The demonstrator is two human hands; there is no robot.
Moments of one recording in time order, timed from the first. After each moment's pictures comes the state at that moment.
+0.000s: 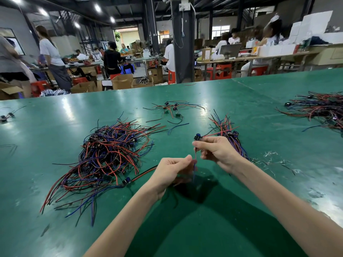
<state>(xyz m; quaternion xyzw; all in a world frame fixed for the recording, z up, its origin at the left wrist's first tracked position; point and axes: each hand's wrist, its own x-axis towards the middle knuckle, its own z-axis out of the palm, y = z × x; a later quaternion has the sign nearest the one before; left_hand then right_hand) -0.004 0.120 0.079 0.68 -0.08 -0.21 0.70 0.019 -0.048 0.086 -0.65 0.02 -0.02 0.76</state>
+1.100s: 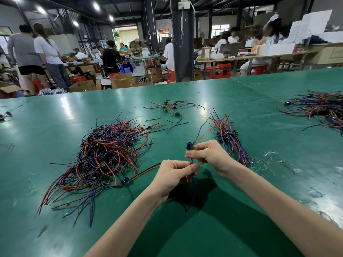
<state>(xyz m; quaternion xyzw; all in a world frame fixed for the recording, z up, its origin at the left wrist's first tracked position) -0.009 0.115 0.071 0.70 -0.11 -0.16 0.69 0.015 -0.039 0.076 -0.74 -0.05 0.00 0.67</state>
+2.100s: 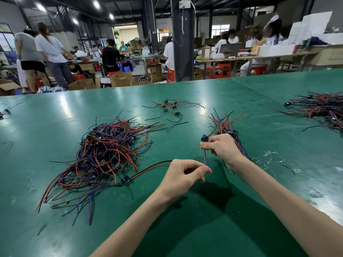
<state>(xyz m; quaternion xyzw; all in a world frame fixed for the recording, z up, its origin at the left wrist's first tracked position) -0.026 0.107 0.075 0.74 -0.25 -0.08 0.61 0.041 -0.073 0.066 -0.82 0.07 -0.12 0.56</state>
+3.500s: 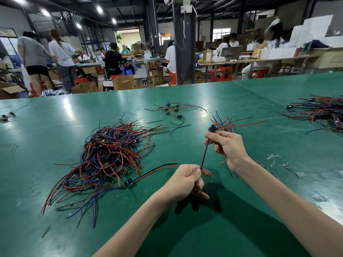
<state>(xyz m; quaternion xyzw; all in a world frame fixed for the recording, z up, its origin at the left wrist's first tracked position) -0.019 0.104 0.071 0.71 -0.19 -0.25 0.62 0.021 -0.059 0.092 -0.61 0.07 -0.15 0.78</state>
